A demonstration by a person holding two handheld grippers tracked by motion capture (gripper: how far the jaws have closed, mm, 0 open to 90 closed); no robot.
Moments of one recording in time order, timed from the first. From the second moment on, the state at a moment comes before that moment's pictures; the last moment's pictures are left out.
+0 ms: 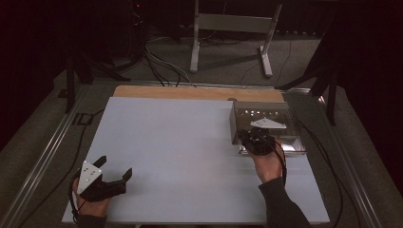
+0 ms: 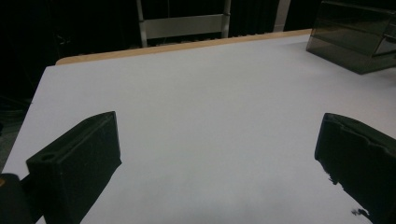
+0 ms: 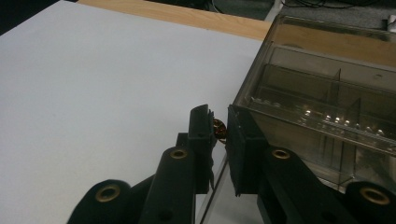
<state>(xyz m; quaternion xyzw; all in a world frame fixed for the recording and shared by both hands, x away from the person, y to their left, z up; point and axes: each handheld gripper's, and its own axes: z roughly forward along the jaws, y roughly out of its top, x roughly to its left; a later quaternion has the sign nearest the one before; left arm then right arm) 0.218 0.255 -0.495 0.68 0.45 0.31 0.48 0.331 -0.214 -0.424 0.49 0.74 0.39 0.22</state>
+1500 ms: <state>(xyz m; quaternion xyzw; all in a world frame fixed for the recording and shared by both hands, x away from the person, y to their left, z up) 0.218 0.255 -0.495 0.68 0.45 0.31 0.48 0.332 -0.239 -0.427 0.51 0.73 0.38 0.22</state>
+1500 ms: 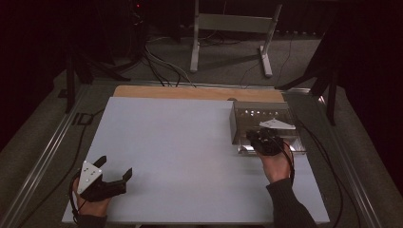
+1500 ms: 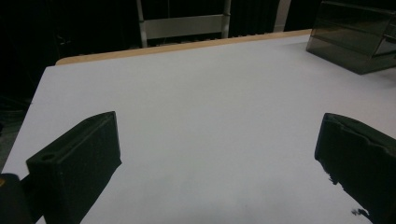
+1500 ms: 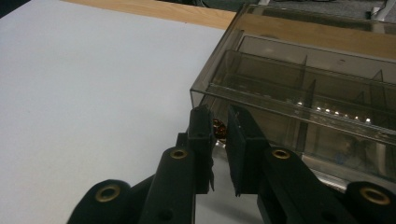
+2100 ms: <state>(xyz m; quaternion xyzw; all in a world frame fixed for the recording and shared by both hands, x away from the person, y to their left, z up) 0.219 0.254 -0.495 0.68 0.45 0.31 0.48 0.334 -0.254 -0.437 0.52 0.73 0.37 0.22</state>
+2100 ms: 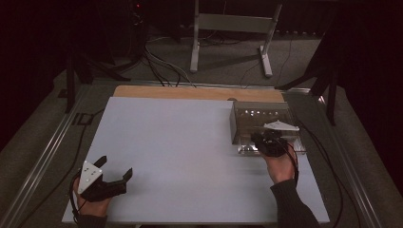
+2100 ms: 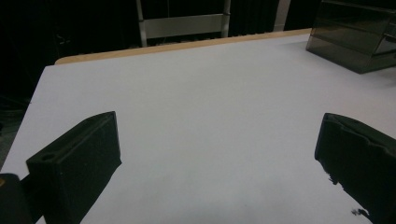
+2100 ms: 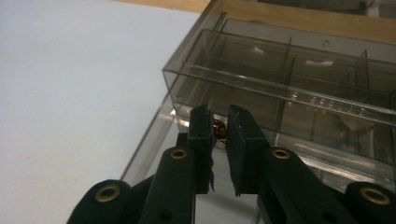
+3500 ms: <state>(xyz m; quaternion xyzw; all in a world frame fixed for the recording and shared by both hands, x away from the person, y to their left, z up) 0.219 0.254 -0.495 0.68 0.45 0.31 0.48 0.335 -0.263 -0.443 0.53 0.73 0.36 0.21</state>
